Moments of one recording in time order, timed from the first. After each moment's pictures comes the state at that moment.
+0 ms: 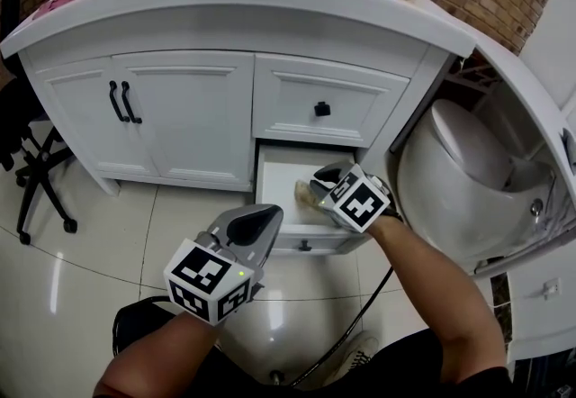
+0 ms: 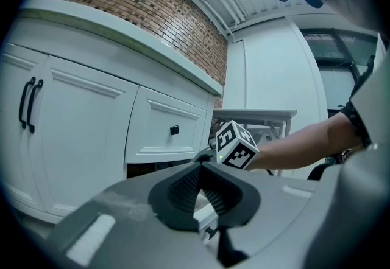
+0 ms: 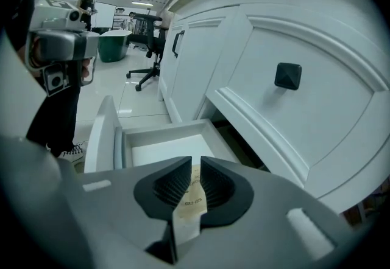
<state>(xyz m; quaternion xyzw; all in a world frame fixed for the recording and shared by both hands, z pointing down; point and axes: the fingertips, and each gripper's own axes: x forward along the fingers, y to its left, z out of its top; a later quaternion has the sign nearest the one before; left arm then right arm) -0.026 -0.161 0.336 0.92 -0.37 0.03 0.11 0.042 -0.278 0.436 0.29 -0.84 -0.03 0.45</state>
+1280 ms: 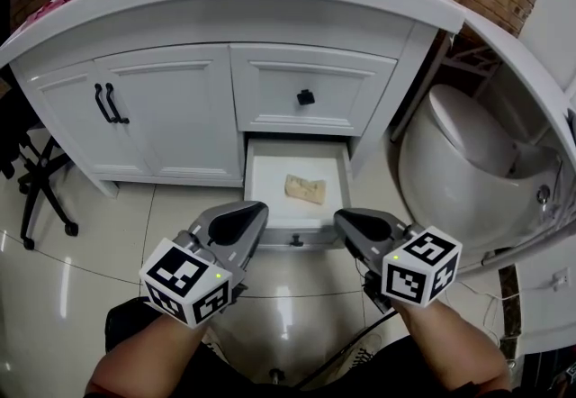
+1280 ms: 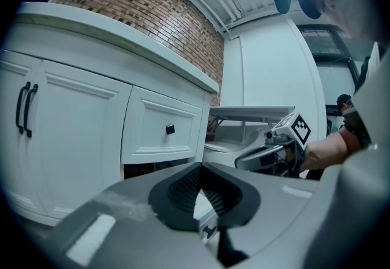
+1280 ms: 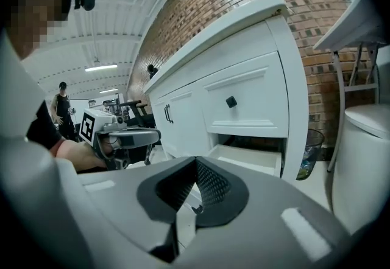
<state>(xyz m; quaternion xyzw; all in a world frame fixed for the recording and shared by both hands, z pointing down) -0.017 -0.155 0.336 0.92 -0.36 0.05 0.10 0.088 -0.153 0.353 0.36 -0.91 0.18 0.12</state>
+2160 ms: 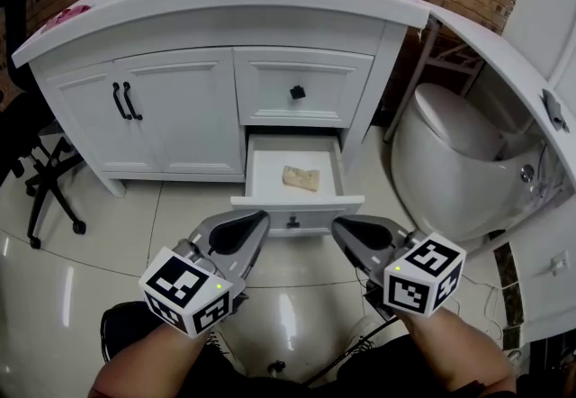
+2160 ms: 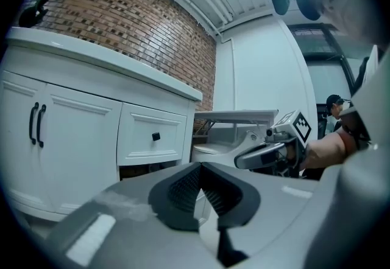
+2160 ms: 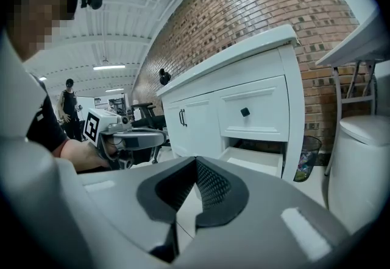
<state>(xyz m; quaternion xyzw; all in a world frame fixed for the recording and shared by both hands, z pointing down) -0.011 -0.074 0.308 0.93 -0.36 0.05 0.08 0.085 -0.068 0.319 0.35 -0.92 0.15 0.12</state>
